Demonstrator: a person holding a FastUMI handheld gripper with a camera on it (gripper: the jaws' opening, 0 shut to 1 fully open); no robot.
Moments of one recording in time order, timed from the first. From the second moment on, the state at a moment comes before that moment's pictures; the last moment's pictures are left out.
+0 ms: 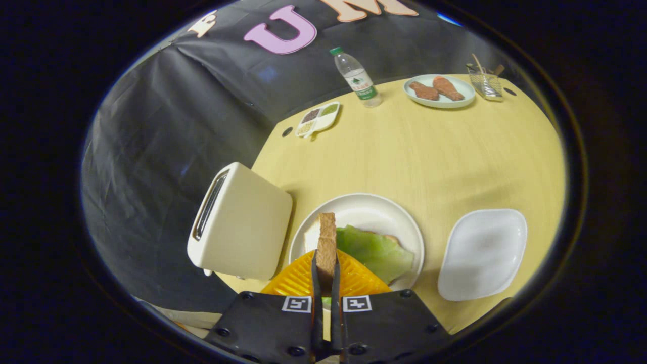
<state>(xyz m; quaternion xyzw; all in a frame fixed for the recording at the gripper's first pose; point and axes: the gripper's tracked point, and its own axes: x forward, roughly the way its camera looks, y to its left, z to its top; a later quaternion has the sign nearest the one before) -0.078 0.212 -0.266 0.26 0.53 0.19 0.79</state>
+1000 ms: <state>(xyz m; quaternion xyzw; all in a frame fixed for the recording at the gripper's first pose) -0.067 0.123 -0.250 0.19 0.47 0.18 0.84</state>
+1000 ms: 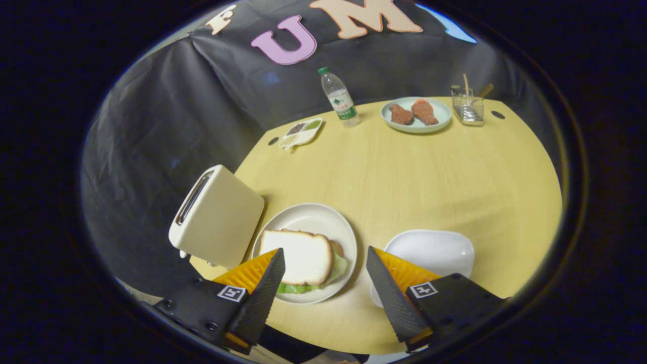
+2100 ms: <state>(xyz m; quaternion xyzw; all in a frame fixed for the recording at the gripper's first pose) 0.014 -0.036 -0.061 0.08 0.14 0.02 0.99</state>
